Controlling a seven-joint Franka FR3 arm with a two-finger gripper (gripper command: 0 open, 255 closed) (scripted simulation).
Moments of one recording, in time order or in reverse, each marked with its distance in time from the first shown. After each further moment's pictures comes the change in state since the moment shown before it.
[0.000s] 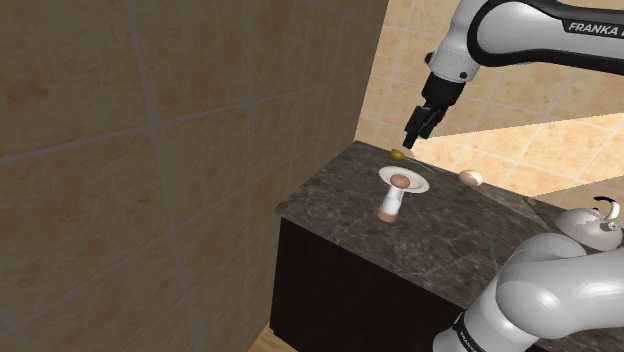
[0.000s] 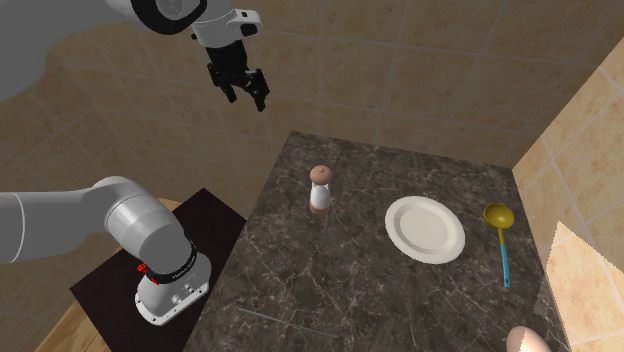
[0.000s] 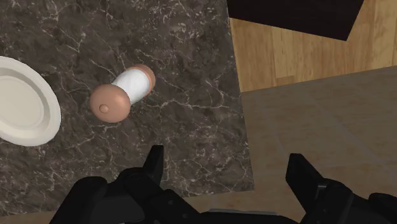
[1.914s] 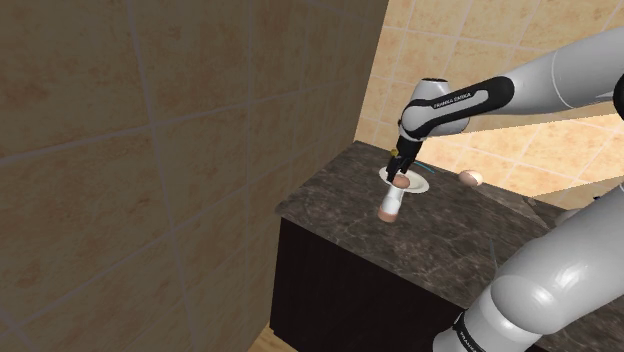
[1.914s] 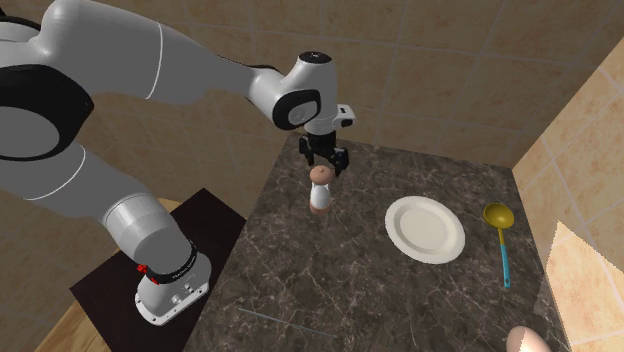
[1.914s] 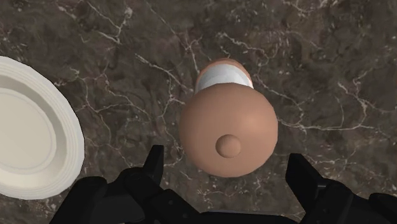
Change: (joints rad) arm -0.086 0.561 -0.294 -0.059 -0.075 0.571 -0.255
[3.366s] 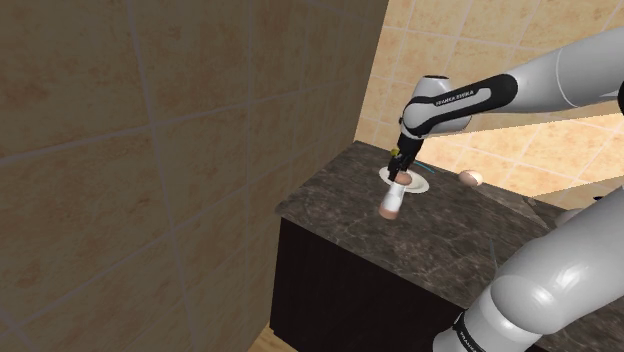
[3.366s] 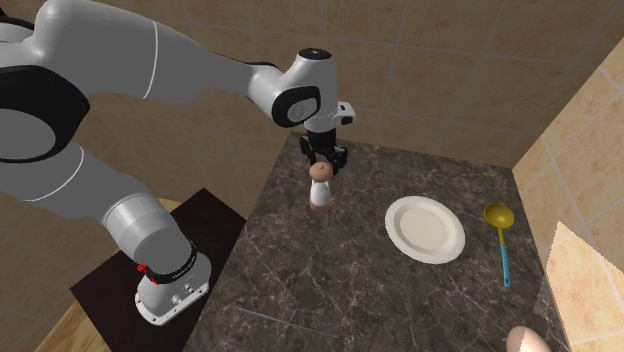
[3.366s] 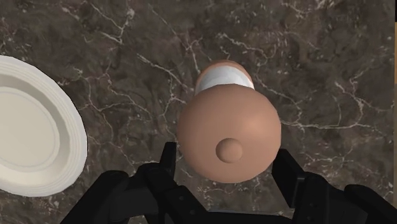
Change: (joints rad) arm -0.001 -0.013 0.002 0.009 -0.003 -0.021 0.001
